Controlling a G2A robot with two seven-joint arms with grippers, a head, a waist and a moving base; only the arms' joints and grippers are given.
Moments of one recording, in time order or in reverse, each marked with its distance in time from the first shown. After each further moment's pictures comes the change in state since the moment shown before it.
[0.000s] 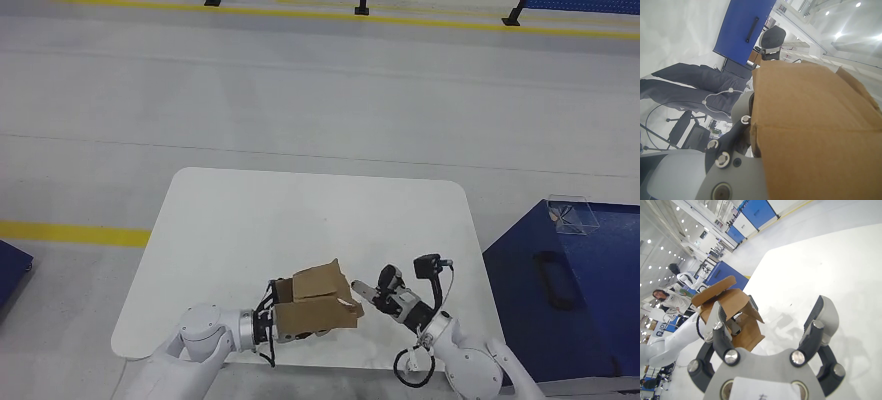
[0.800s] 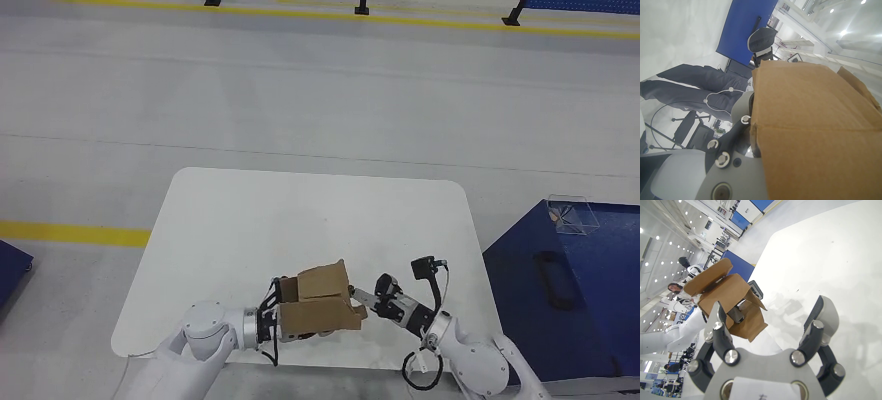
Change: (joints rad) left arm -0.023 0.004 0.031 -0.012 0.033 -0.008 0.003; right arm 0.023 -0.002 0.021 0.044 0.135 -0.048 0.137
